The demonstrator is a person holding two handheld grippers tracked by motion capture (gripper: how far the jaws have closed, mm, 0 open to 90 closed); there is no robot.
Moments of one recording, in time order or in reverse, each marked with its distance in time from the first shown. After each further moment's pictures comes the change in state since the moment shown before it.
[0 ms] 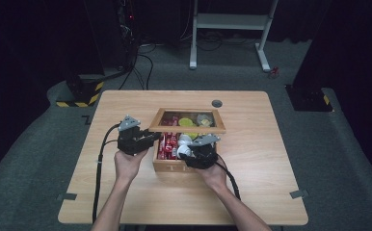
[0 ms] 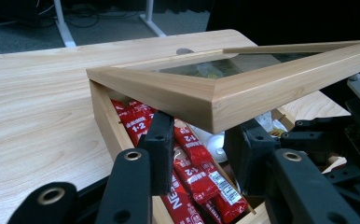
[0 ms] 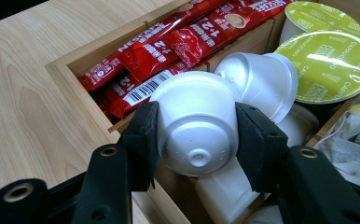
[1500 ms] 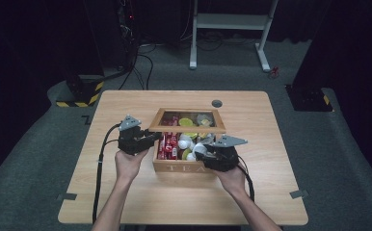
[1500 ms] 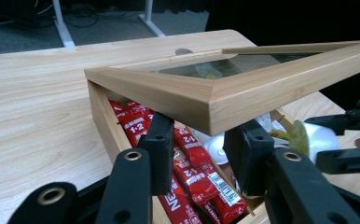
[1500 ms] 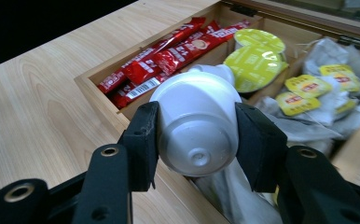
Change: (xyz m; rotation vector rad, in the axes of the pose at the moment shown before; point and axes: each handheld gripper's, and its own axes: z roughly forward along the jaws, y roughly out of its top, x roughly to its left) left arm -0.001 0.000 0.002 -0.001 -0.002 -0.001; right arm -0.018 -0.011 -0.067 -0.093 0.007 0.056
